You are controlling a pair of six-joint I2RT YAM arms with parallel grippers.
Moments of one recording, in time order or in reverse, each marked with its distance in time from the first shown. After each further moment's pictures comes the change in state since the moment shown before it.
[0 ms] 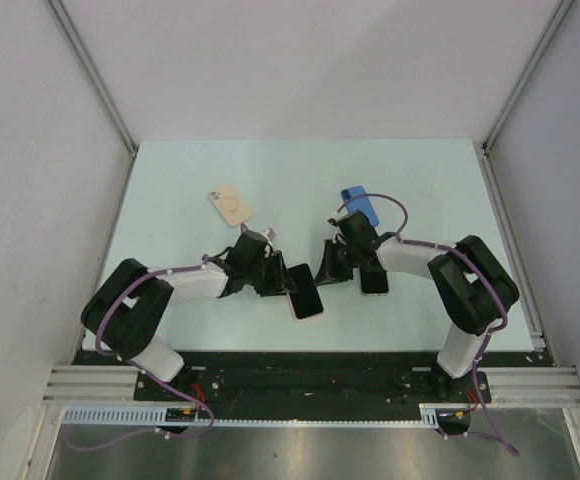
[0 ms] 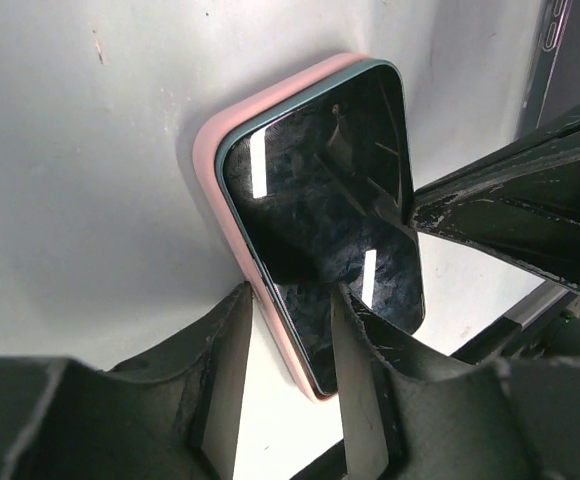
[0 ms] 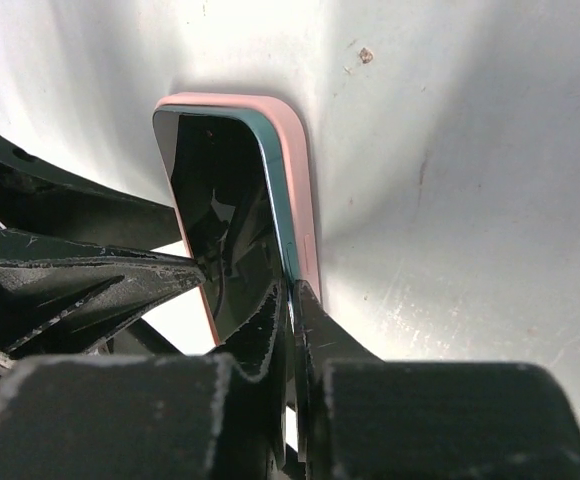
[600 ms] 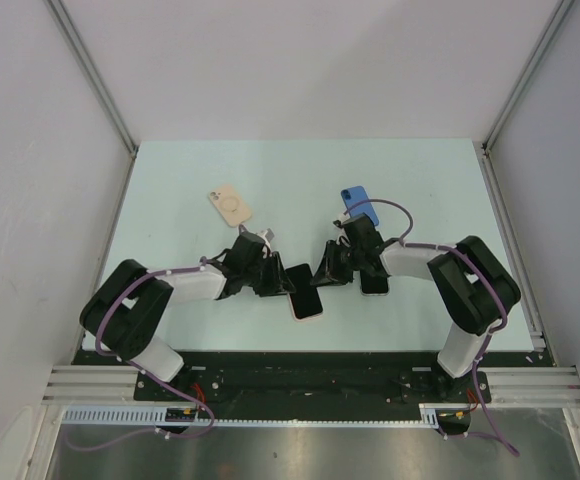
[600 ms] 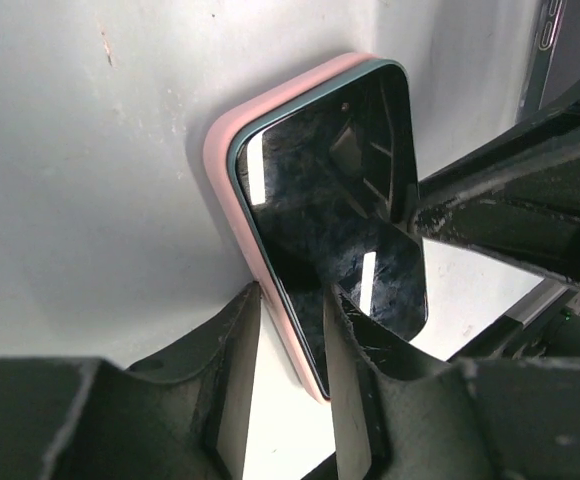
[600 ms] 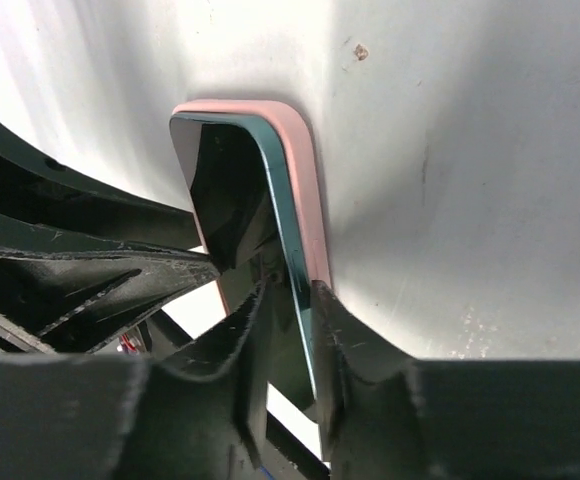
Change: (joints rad) left arm 0.016 -0.003 -0.031 0.042 0.020 0.007; right arm -0.025 -0.002 -0.070 0.126 -0.057 0.105
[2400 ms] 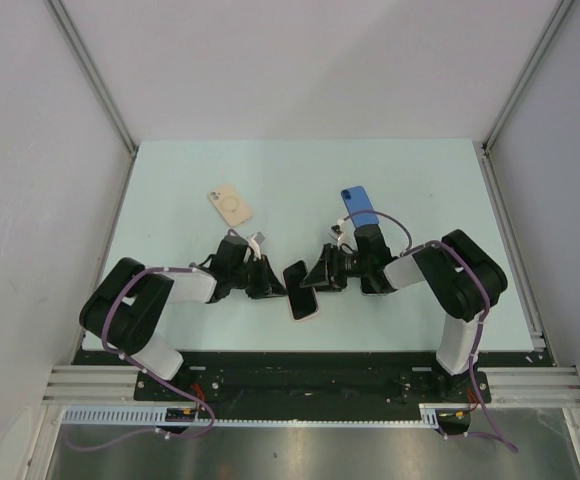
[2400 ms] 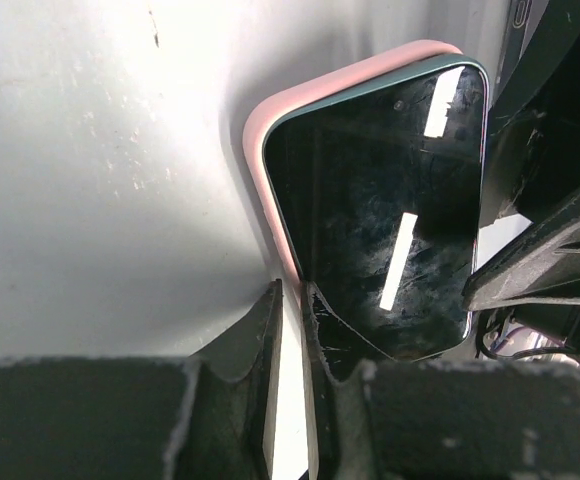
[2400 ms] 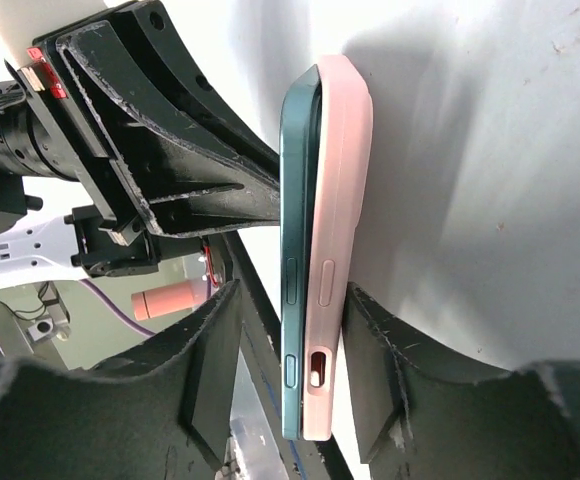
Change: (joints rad) left arm 0.119 0.016 -0.105 0.163 0.192 0.035; right arm -0.043 0.103 -0.186 0.617 -0.359 0.158
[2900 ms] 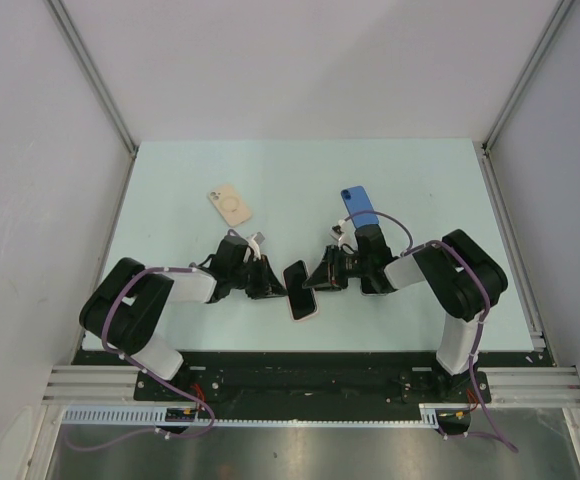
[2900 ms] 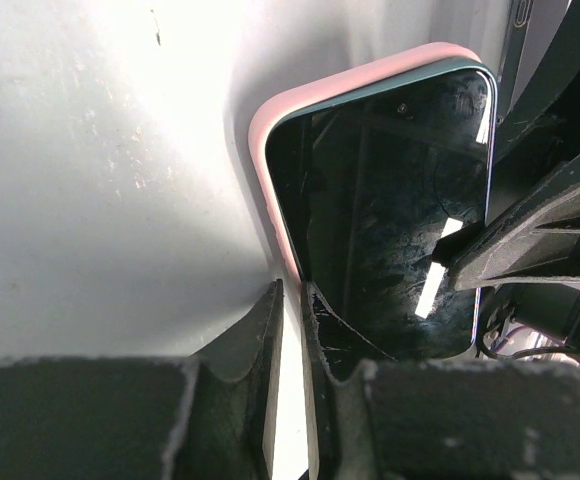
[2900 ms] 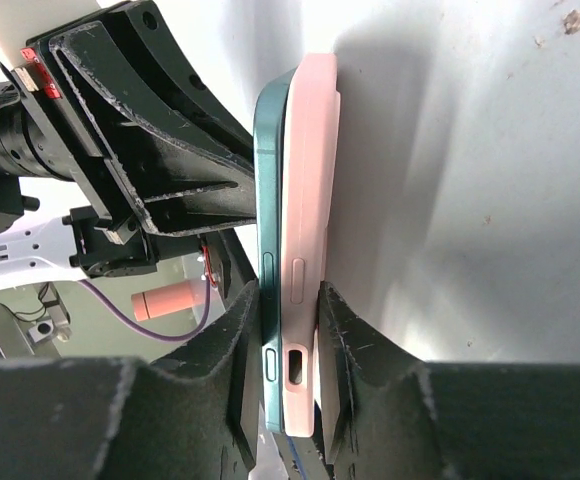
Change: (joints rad) left arm 0.001 0.000 -0.002 -0.001 -0.001 0.001; right arm -0.012 0.000 -0.003 -0.010 -0.004 -0.005
